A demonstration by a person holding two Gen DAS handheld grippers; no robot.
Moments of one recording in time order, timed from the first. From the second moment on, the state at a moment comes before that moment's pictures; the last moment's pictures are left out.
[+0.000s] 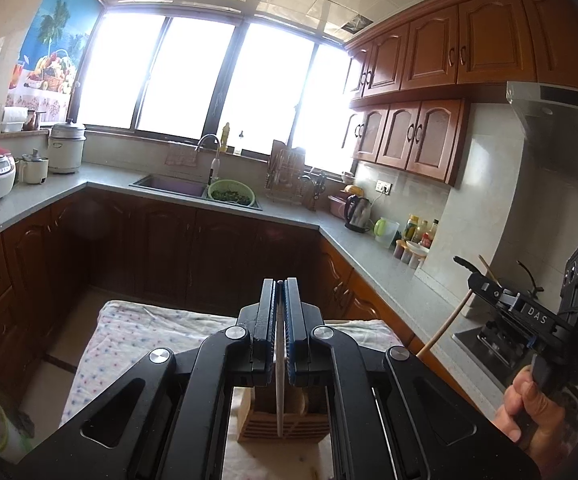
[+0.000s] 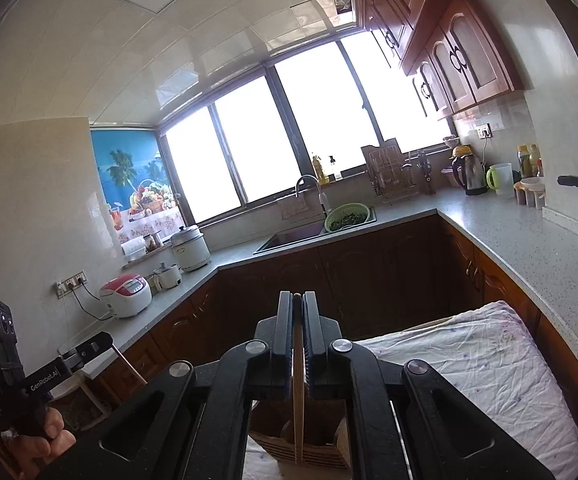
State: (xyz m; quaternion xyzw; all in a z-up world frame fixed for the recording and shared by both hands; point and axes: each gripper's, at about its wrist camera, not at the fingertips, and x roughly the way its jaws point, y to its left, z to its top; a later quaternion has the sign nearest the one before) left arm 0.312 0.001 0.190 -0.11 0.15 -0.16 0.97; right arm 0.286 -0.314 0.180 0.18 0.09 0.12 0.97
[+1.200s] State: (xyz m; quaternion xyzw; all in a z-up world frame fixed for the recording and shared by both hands) left arm 0.421 -0.023 0.071 -0.17 0.23 -0.11 0.95; right arm 0.383 -0.315 0.065 0.24 0.15 0.08 0.95
